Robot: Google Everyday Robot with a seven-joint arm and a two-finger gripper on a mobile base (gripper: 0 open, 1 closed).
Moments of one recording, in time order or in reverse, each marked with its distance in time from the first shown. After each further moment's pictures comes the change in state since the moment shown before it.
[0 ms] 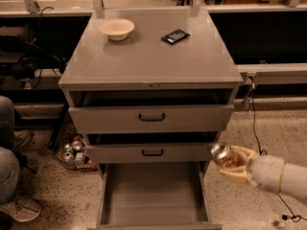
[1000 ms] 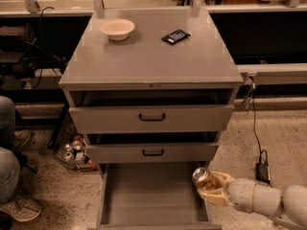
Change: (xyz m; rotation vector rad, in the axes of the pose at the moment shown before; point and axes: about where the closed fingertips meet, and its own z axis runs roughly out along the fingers) arm 0.089 0.055 0.066 -0.135 0.004 0.192
